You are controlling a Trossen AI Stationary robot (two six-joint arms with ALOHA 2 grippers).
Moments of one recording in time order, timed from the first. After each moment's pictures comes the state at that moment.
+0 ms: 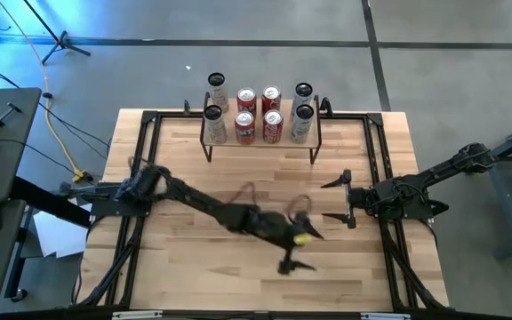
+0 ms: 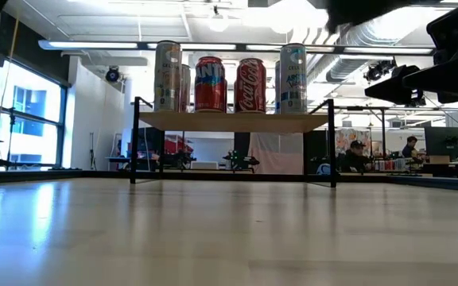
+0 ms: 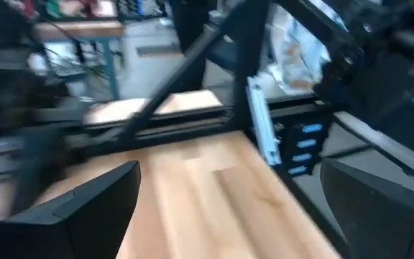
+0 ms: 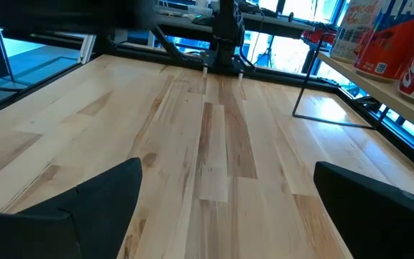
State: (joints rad) left arm -0.30 2.16 1.60 0.33 0.04 -0.01; right arm 0.37 0.43 0.01 0.26 0.34 -0.10
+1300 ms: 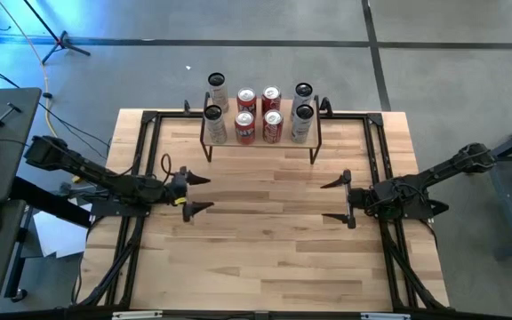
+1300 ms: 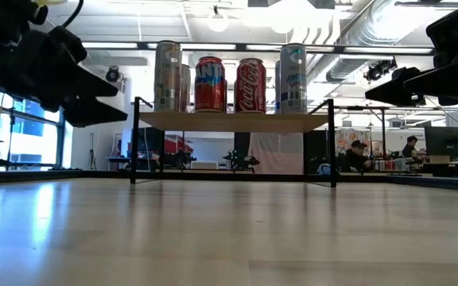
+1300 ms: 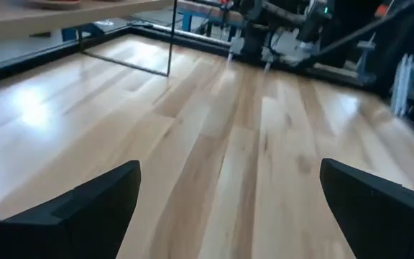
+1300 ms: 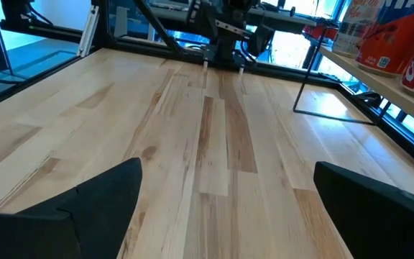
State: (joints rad) left arm -0.27 0.85 0.01 0.61 -0.43 -0.30; right arm 0.37 0.43 0.01 0.24 0.34 -0.10
